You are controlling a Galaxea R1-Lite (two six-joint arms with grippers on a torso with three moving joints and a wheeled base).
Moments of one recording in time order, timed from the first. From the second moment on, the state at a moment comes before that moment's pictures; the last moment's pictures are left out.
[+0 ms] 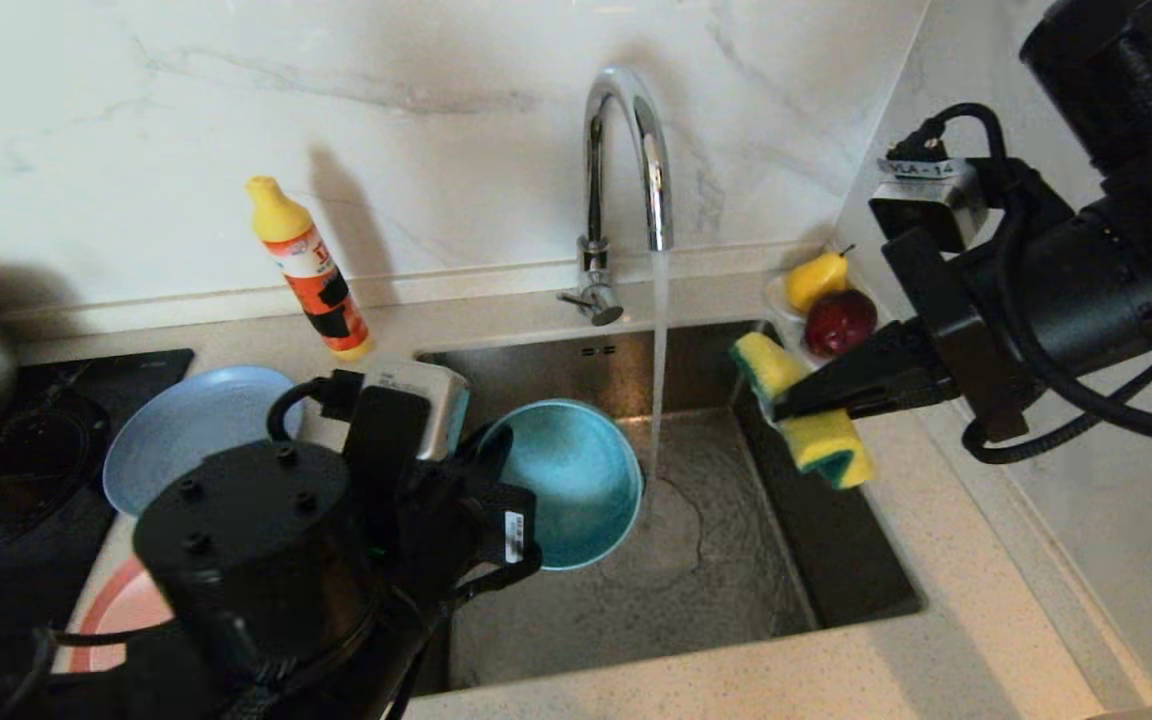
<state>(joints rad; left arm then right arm) -0.88 1.66 -0.55 -1.07 0.64 0.06 0.54 1.65 -1.85 0.91 0.51 0.63</state>
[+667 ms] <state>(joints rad) -0.75 1.82 -1.11 -0.11 0.39 -0.47 0.52 1.44 -1.67 0.90 0.51 0.62</state>
